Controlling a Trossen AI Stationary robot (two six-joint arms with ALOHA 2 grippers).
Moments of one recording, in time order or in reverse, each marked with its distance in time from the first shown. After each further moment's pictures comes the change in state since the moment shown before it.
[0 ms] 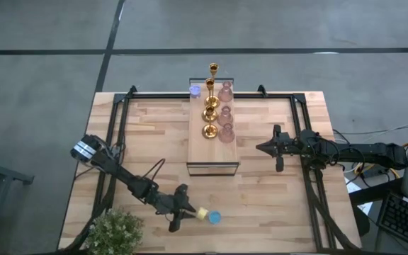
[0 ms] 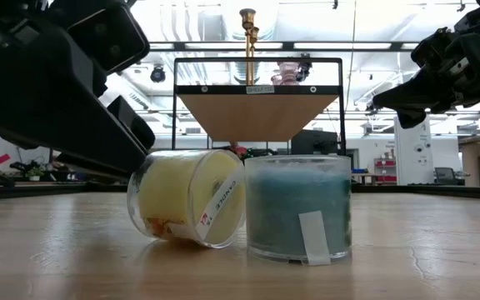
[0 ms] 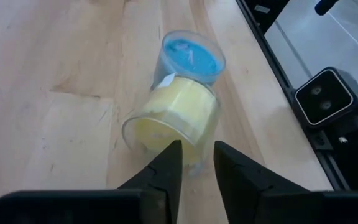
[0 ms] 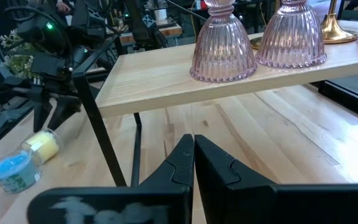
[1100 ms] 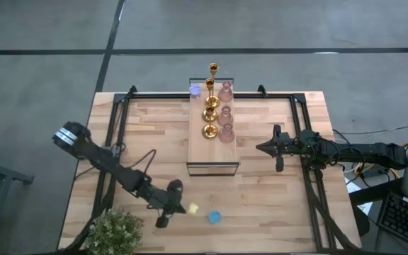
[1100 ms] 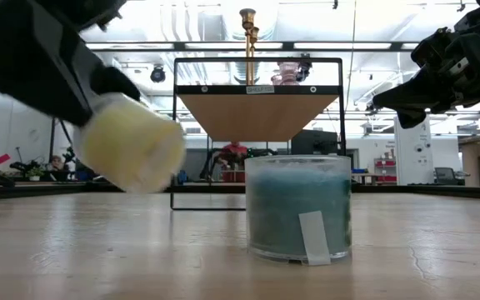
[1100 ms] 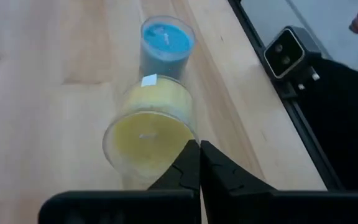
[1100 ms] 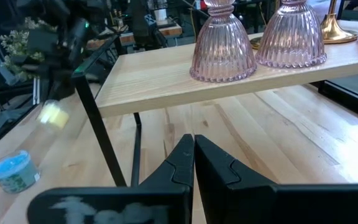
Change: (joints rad) left arm 0.014 -0.255 -0.001 -0.375 0.119 0.135; right arm -0.001 0.000 0.000 0.000 -0.001 0.000
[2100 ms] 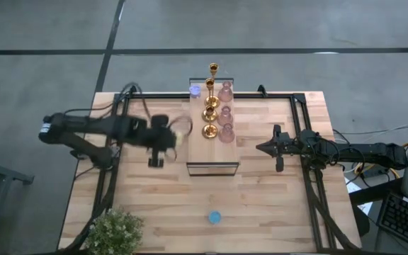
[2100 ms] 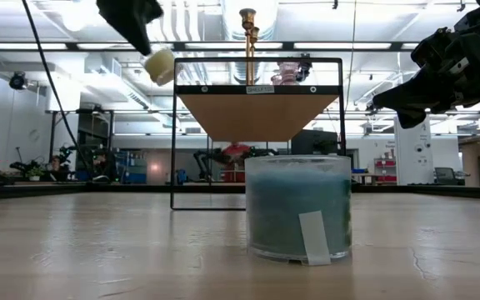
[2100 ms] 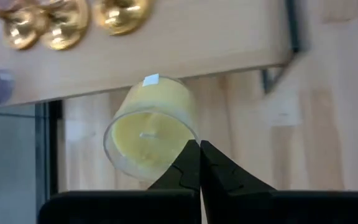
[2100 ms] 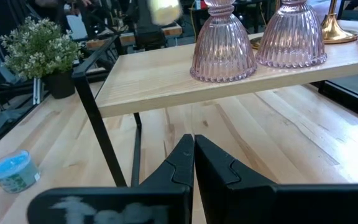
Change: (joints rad) left arm 0.467 -0.260 0.649 -1.369 -0.199 0.486; right arm 0.001 0.000 0.000 0.000 0.000 0.000
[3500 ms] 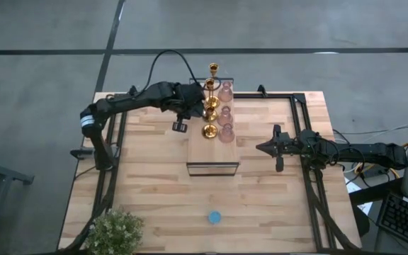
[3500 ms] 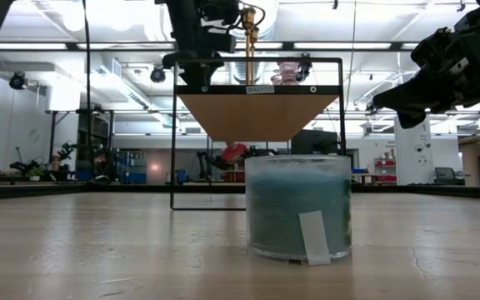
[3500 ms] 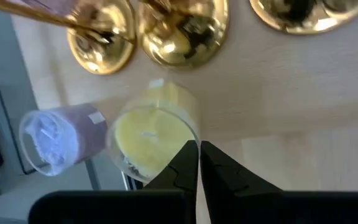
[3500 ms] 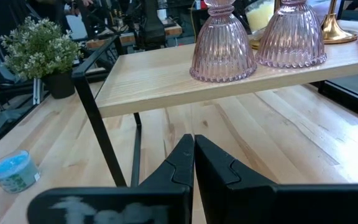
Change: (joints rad) left arm 0.438 0.458 0.385 -0.010 0.050 0.544; right arm 0.000 0.000 0.000 0.000 0.000 0.000
